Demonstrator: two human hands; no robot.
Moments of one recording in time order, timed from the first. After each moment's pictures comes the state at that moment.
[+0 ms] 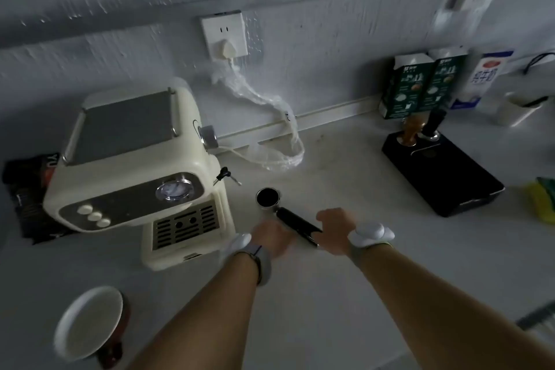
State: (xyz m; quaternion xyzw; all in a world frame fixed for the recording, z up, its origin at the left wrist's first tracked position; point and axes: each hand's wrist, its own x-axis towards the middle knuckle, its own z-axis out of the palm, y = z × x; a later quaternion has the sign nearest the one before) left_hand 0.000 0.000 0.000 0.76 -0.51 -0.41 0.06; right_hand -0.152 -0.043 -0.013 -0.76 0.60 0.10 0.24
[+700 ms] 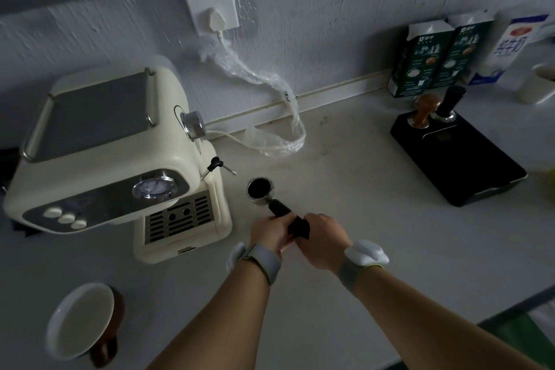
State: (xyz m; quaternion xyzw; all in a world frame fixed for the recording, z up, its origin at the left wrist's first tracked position) left_hand -0.014 -0.019 -0.057 0.67 -0.09 -0.59 0.44; right_hand -0.130 -0.015 -0.025 -0.73 0.60 -0.02 0.33
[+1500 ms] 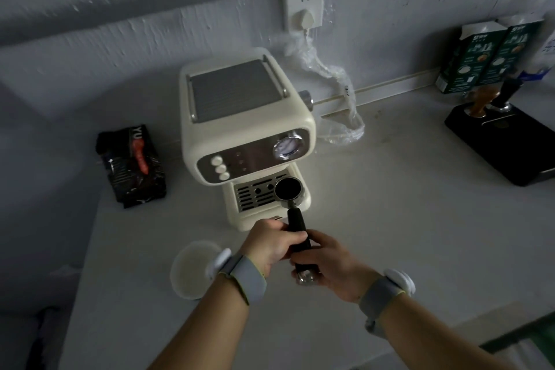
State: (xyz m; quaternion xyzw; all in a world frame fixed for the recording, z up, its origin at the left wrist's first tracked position) left_hand 0.153 0.121 0.015 0.71 -0.32 -0.54 0.31; right_hand 0.012 0.119 -0.010 -0.35 0.46 -0.22 0.78
